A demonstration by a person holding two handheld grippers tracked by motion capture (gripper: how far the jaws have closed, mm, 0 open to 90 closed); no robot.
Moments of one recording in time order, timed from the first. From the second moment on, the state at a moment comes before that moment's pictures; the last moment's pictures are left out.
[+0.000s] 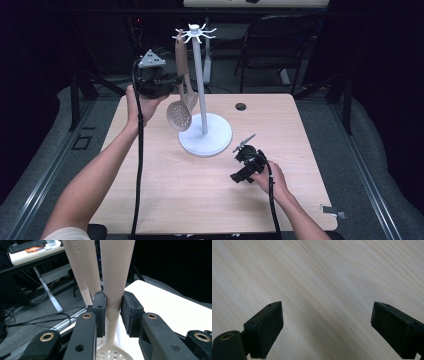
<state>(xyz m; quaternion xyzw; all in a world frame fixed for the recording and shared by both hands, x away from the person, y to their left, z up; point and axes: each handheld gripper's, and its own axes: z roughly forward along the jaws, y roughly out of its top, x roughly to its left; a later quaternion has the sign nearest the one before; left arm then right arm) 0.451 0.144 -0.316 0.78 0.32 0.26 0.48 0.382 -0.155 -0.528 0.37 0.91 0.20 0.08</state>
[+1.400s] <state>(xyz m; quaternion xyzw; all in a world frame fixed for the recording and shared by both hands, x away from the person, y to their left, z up) 0.475 0.123 -0.324 0.78 0.33 0.24 0.47 0.382 -0.153 -0.527 0.36 0.91 0.19 0.08</state>
